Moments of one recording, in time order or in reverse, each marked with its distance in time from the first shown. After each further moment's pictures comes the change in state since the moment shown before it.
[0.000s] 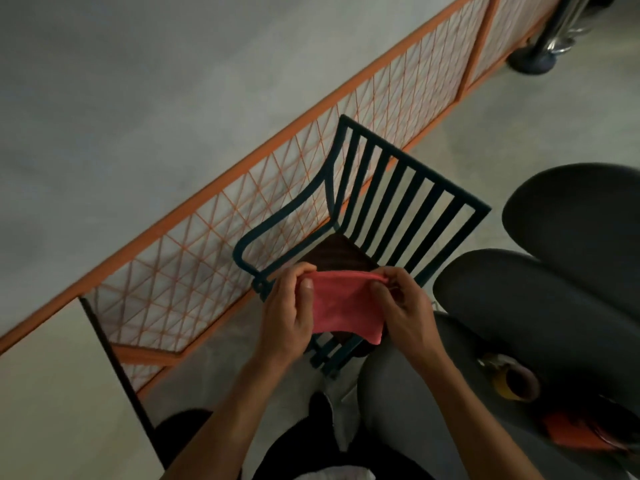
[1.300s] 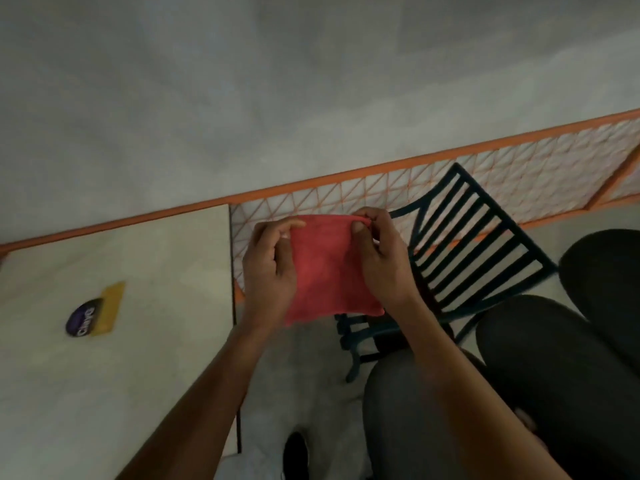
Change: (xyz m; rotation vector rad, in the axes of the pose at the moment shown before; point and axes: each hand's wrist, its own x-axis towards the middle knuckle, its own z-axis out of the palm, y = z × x) left_hand -0.183 0.152 -0.102 0.183 0.719 -0.072; right_hand -0.138 -0.134 0.018 0.054 -0.448 -0.499
